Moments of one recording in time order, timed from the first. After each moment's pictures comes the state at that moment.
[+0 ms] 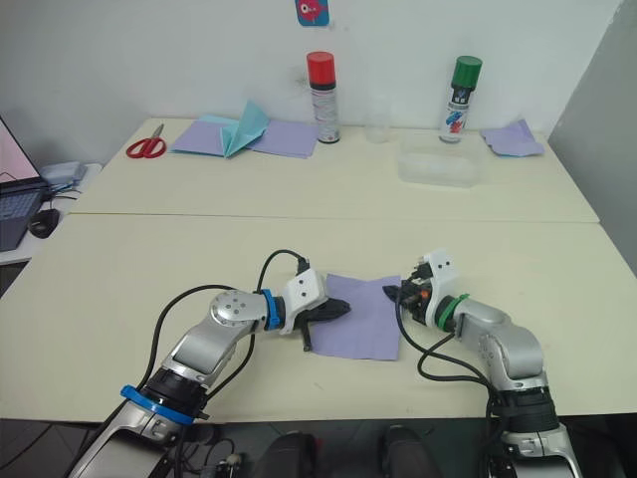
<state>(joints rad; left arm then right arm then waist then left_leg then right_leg) -0.44 0.45 -0.33 0.13 -0.04 0.22 -0.93 -0.32 -0.36 0.03 -0.12 0.41 0.75 0.57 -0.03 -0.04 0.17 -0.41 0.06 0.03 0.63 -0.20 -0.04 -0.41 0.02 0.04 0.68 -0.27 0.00</state>
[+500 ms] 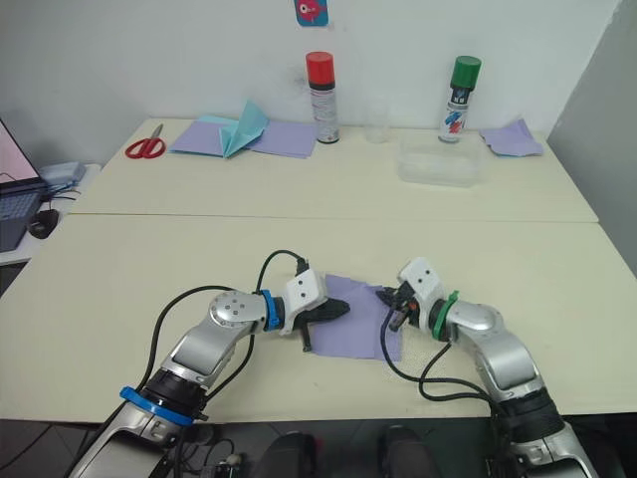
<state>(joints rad) -0.44 0.45 -0.34 0.12 -0.04 0.22 -0.93 -0.30 -0.44 0.24 -0.13 0.21 0.48 0.69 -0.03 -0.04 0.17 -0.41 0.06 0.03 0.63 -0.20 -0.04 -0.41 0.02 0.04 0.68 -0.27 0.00</state>
